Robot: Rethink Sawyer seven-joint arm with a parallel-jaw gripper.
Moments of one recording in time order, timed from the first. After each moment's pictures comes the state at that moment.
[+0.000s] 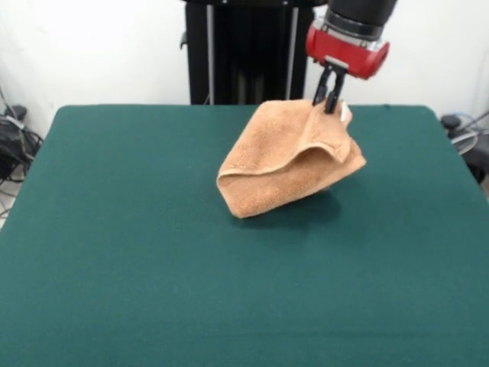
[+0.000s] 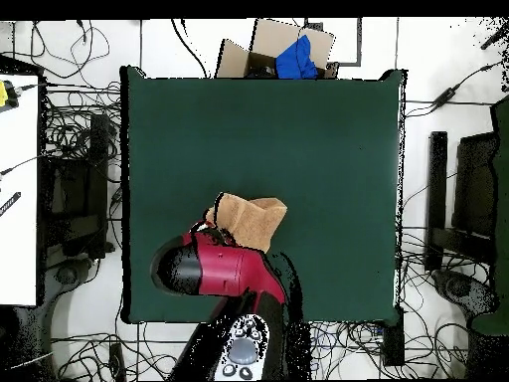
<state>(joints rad) 0.12 -0.74 -0.24 1.91 0.02 0.34 2.28</state>
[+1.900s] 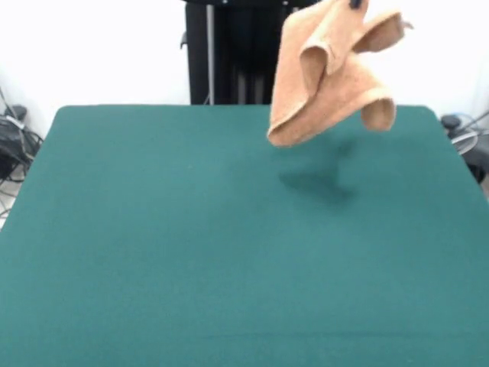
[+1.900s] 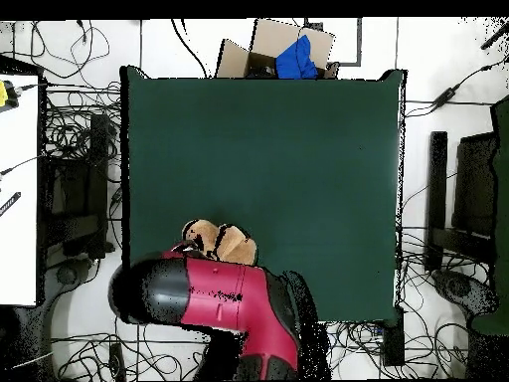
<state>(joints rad) 0.12 -1.07 -0.23 1.91 0.02 0.83 2.28</state>
